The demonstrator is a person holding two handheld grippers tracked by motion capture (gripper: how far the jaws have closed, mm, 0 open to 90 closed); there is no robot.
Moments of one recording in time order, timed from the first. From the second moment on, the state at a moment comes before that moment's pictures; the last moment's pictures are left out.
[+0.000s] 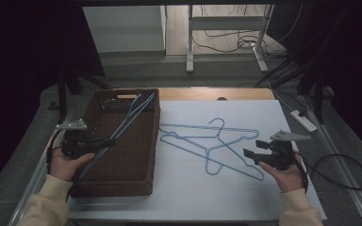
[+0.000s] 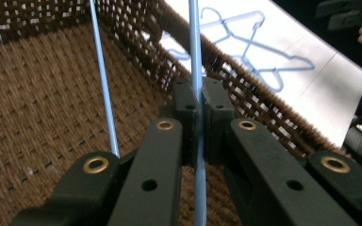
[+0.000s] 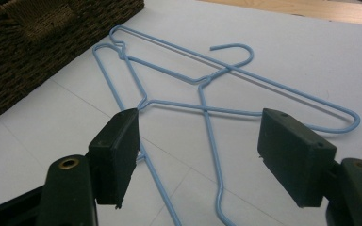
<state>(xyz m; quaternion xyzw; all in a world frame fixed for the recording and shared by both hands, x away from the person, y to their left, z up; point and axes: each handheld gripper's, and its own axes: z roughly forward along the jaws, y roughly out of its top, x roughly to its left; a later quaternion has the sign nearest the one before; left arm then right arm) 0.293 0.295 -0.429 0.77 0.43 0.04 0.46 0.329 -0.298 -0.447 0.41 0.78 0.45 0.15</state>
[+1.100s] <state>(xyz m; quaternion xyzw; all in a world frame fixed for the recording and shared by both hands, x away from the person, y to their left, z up) 0.314 0.297 -0.451 0.79 0.46 0.01 0.41 0.330 -0.297 -0.450 0.41 0.79 0.44 0.14</state>
